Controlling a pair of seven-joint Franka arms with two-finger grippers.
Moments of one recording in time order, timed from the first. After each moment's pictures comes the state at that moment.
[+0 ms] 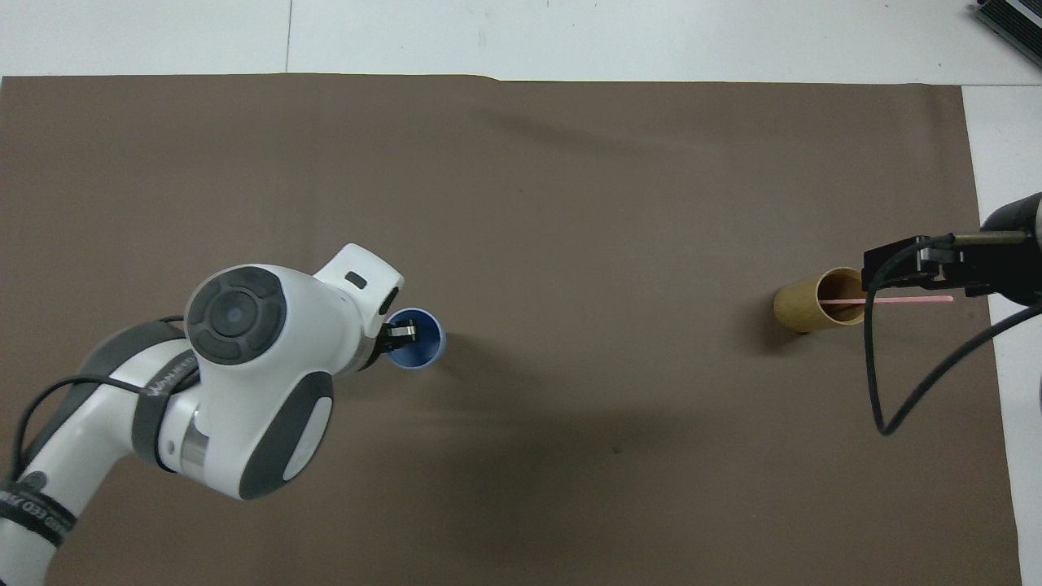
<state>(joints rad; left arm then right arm) -0.47 -0.01 -0.06 -2.12 -0.08 2.17 -0.60 -0.04 -0.03 0.13 -1.52 -0.03 1.49 0.16</state>
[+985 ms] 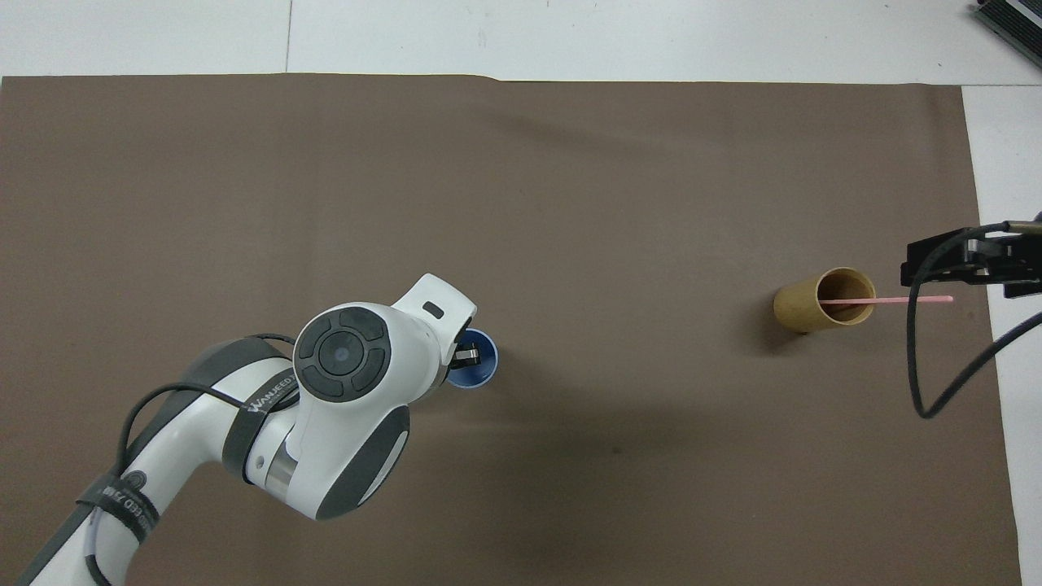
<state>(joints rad) -0.57 0.04 -0.06 -2.12 -0.07 2.22 -0.67 -0.11 -0.03 0.12 -1.52 -0.03 1.49 0.15</state>
